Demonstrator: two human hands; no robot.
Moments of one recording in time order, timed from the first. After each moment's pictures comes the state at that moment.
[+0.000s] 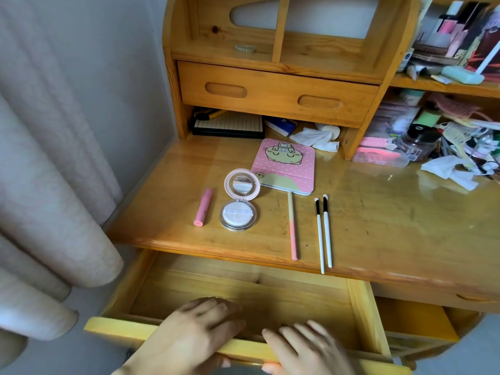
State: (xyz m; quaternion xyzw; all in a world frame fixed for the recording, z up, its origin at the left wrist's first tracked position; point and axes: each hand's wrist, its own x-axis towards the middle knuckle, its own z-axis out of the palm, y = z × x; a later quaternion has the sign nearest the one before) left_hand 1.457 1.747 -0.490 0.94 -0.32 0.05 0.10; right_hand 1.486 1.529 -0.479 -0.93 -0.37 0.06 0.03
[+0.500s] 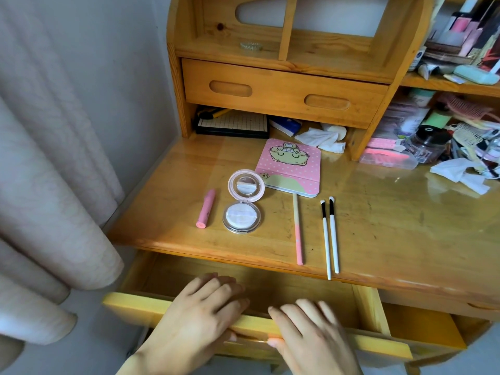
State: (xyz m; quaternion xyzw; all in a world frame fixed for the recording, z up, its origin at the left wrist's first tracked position) left_hand 1.479 1.744 -0.500 0.95 -0.28 0.11 0.07; right_hand 1.505 1.510 -0.514 -0.91 -0.37 -0.17 0.04
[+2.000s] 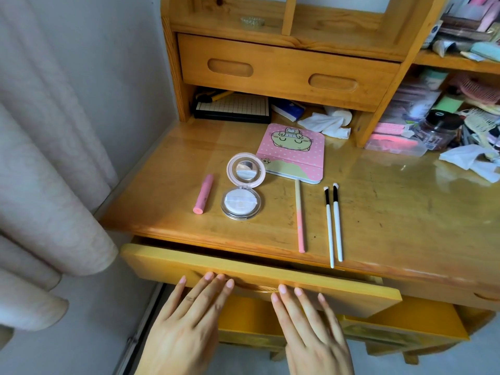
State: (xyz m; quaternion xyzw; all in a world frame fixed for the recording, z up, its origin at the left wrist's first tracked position) left_hand 1.441 1.734 -0.541 0.98 -0.11 0.16 0.06; right_hand 1.483 1.500 -0.549 -0.94 -0.29 -0.16 -0.02
